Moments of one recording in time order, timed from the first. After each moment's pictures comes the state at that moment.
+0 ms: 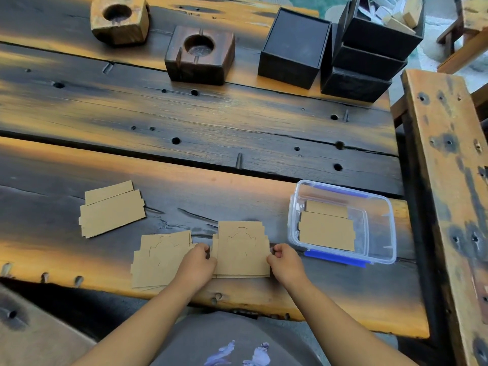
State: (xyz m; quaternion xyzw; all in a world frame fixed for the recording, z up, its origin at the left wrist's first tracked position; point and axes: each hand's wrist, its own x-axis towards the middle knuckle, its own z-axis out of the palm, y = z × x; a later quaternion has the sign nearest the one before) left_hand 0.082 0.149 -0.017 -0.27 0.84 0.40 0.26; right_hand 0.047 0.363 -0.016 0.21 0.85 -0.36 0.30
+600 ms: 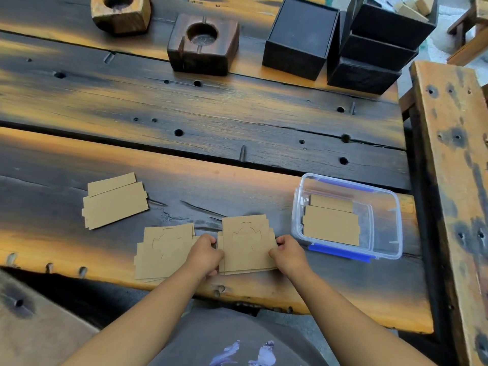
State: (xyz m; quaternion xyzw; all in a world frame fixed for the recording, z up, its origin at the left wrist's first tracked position) left_hand 0.070 0.159 -0.020 -0.36 0.76 0.44 0.31; right_hand 0.039 0.364 -0.024 0.21 0.85 -0.35 0.33
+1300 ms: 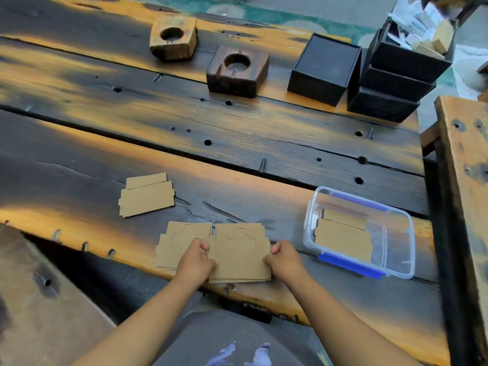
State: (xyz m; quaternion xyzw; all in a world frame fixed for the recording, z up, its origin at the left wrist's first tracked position) left_hand 0.125 0.126 0.000 -0.37 0.77 0.49 0.19; right_hand 0.054 0.337 -0.002 0.14 0.84 -0.40 0.34
